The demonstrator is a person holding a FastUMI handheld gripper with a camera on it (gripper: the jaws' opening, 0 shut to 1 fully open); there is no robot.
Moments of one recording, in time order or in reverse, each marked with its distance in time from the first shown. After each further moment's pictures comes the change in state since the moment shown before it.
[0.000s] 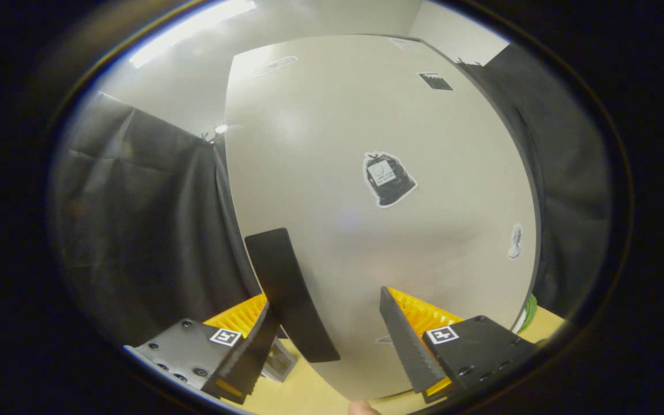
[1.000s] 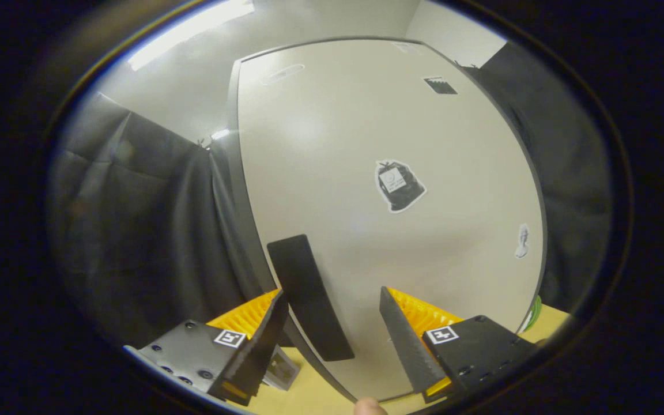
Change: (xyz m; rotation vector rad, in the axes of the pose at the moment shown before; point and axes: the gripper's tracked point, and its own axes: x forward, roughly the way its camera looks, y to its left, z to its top) arm -0.002 0.013 0.007 0.012 -0.046 0.000
